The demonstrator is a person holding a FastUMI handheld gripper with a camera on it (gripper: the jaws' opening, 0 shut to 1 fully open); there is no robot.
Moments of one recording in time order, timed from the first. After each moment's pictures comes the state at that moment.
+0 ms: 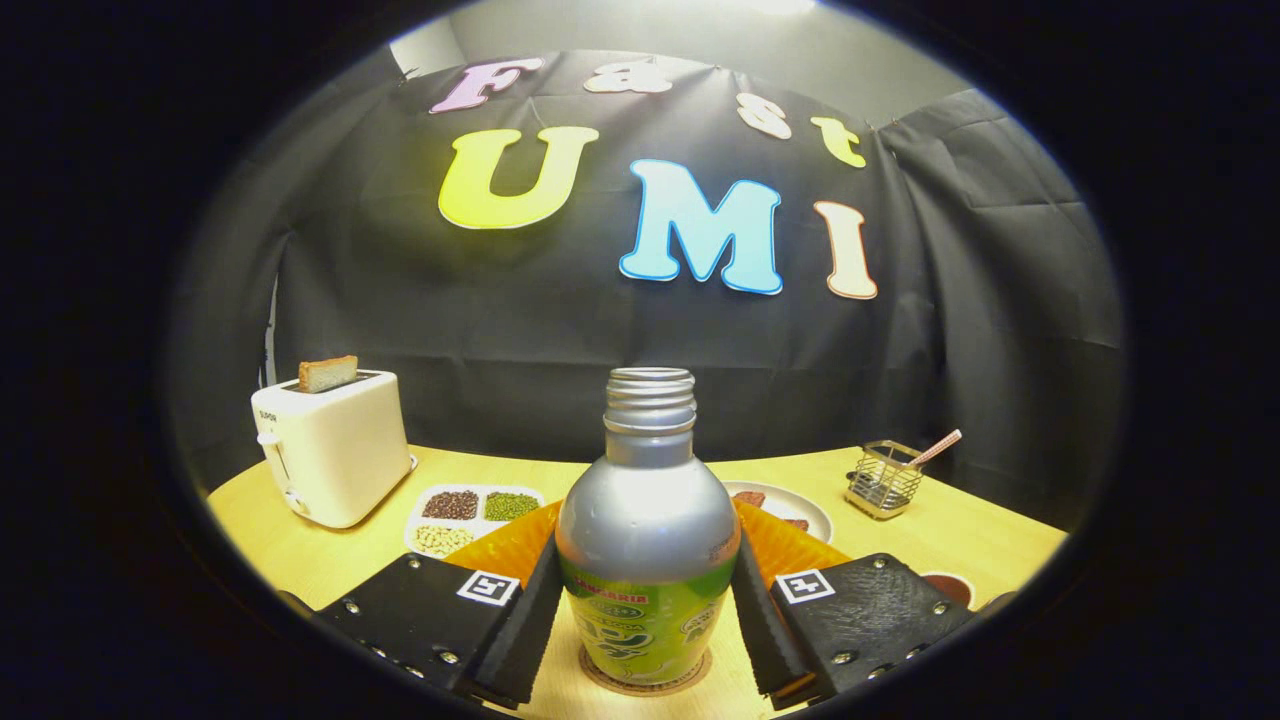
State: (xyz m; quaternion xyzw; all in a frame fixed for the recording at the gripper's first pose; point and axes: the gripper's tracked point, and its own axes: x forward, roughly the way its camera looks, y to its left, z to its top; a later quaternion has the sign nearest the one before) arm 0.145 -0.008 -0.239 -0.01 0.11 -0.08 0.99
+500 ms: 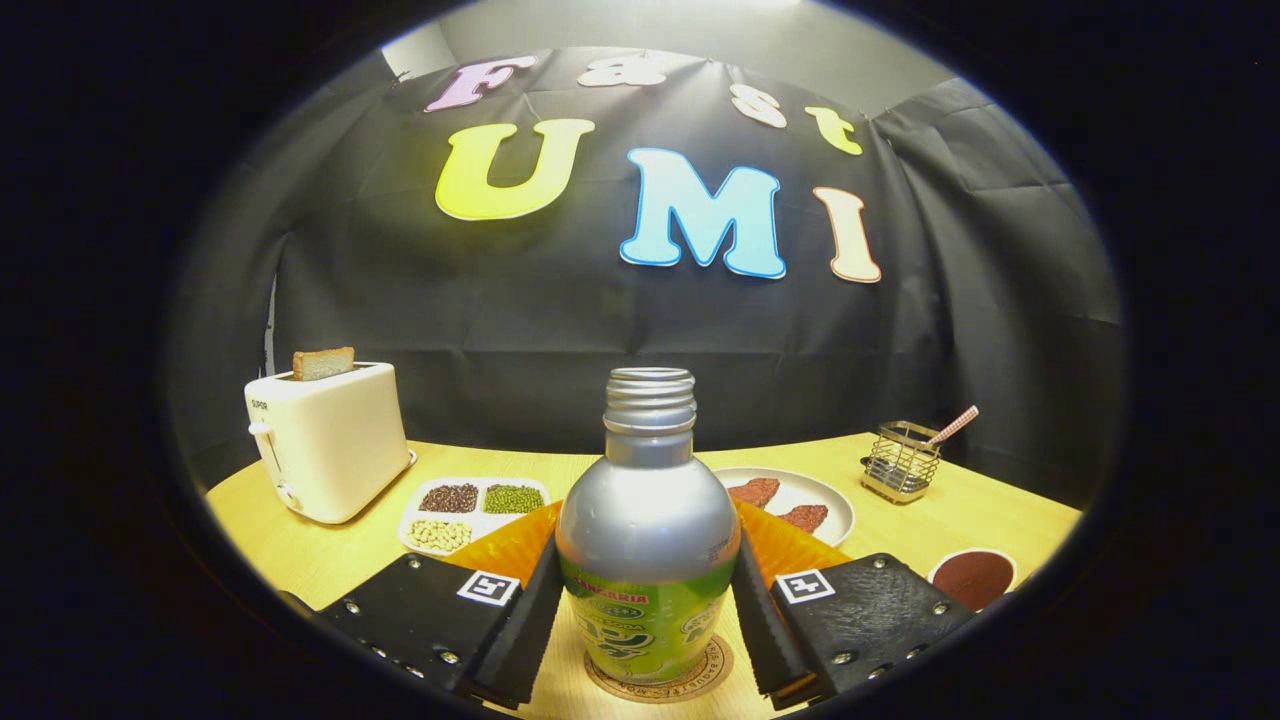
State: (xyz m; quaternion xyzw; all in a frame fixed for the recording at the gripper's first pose) arm 0.154 -0.010 -0.266 0.00 0.11 -0.08 0.99
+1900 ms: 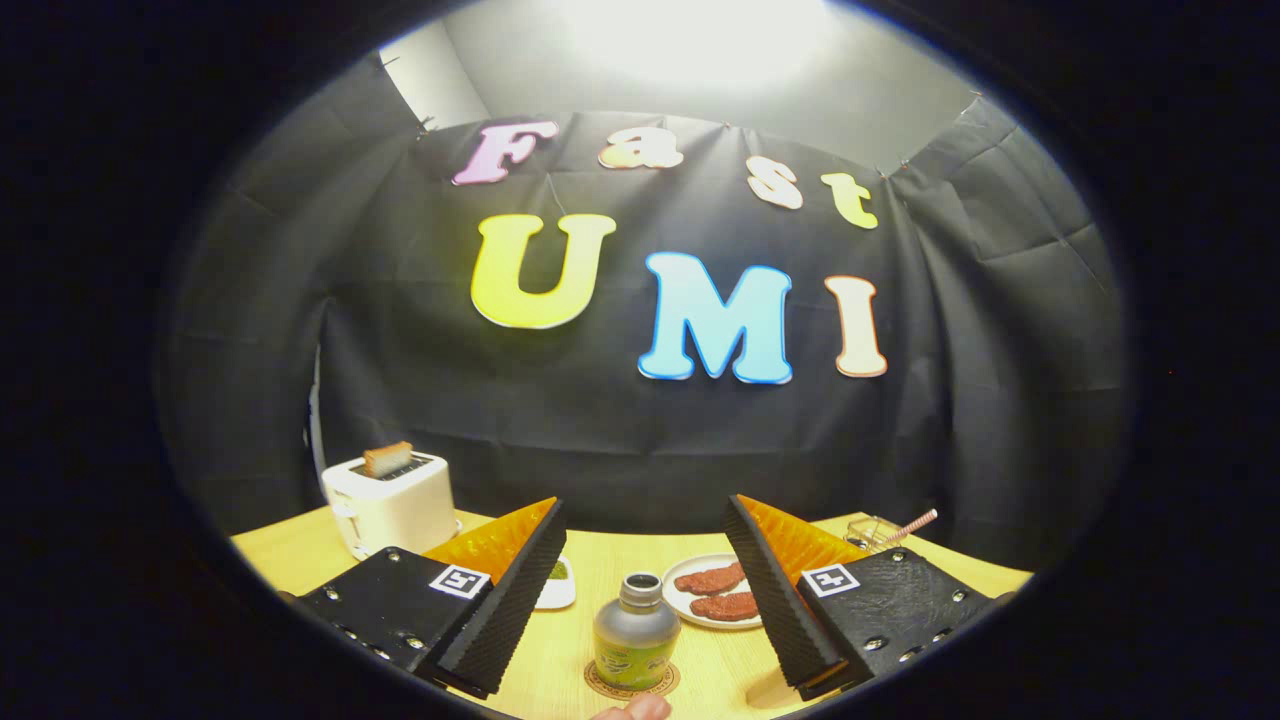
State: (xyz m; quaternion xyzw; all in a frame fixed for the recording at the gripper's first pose) arm 0.092 -0.020 -0.101 -0.02 0.01 -0.02 1.00
